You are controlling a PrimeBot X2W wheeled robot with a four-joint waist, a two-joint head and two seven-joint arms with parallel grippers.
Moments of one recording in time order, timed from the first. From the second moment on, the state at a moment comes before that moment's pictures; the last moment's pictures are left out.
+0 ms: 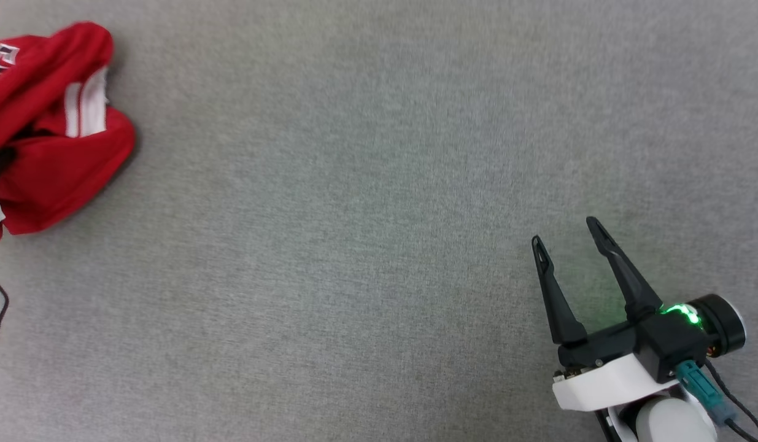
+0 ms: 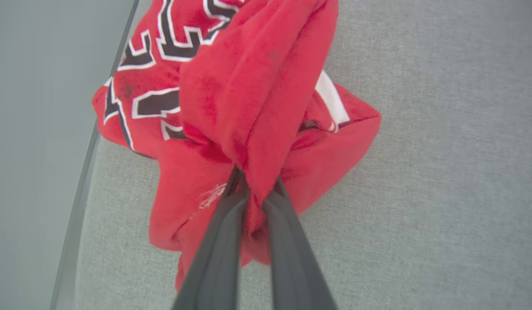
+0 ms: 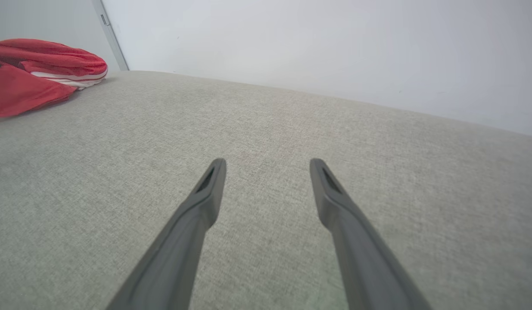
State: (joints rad) left arm -0.83 0.87 -0.49 0.59 -1.03 -0.13 0.53; right arm -0.10 -0.05 0.14 -0.02 -0.07 0.13 -0.26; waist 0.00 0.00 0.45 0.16
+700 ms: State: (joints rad) left arm -1.01 0.74 -0.64 0.26 -0.83 -0.07 0.25; right arm 0.00 -0.05 0.12 0.06 0.07 0.13 -0.26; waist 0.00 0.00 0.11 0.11
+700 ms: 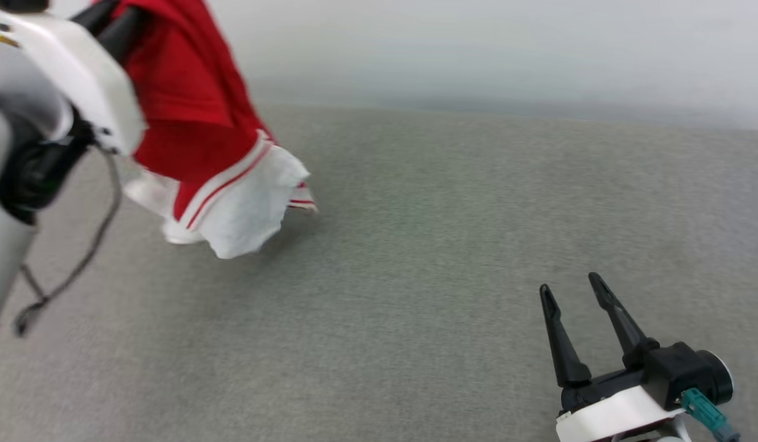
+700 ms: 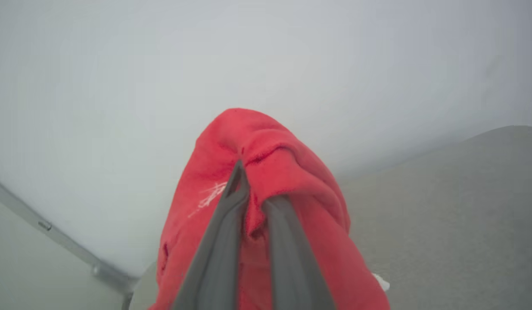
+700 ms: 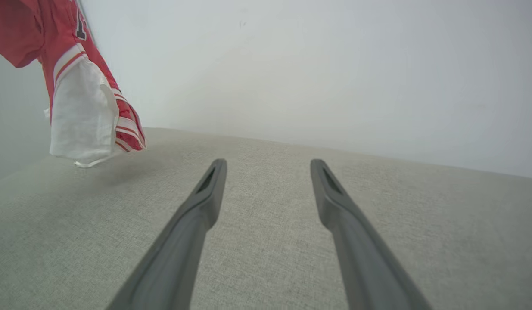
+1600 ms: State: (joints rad) left arm -0.60 0.34 -0.95 0.39 -0.70 0.05 -0.05; right arm 0.03 -0.05 0.07 0.06 0.08 0.13 -0.26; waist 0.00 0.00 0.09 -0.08
